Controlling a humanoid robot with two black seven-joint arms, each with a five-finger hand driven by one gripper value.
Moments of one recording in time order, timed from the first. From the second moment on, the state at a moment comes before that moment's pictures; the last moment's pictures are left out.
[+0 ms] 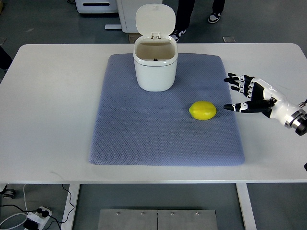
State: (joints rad) left arm 0.00 0.00 -0.10 -0.27 -0.02 0.20 -0.25; right arm 0.73 -0.73 0.30 1.30 -0.43 0.01 0.42
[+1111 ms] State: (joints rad) left arm 0.00 0.00 -0.10 -0.27 -0.02 0.20 -0.25; right arm 0.95 -0.60 -0.07 1.26 -0.47 -0.26 0.42
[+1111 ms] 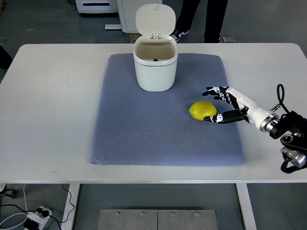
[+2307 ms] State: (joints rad) left arm 0.00 0.00 -0.10 -0.27 -0.02 0.20 -0.25; right arm 0.97 -0.54 -0.14 1.22 -0.47 -0.29 0.42
